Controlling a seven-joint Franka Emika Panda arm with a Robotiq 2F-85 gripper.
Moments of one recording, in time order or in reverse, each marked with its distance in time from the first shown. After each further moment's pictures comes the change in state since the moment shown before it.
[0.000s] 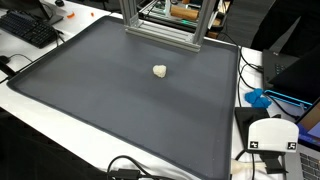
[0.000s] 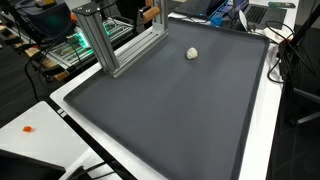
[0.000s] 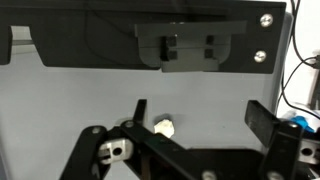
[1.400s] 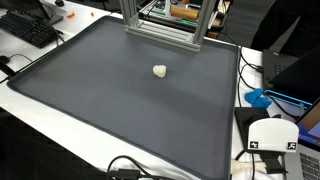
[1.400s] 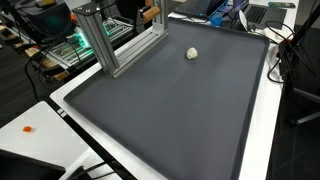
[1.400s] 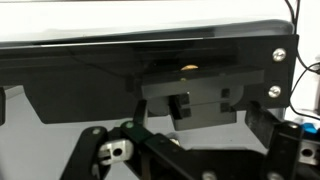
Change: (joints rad) arm -0.009 -0.142 -0.002 -0.189 0.070 0.059 0.025
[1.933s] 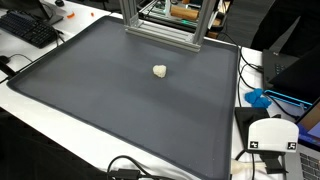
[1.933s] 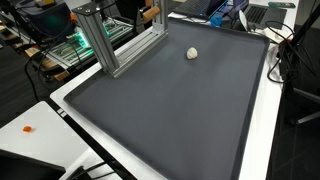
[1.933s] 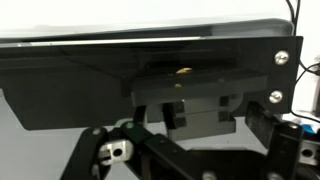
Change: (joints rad) arm 0.019 -0.003 0.002 -0.042 0.013 0.057 -0.004
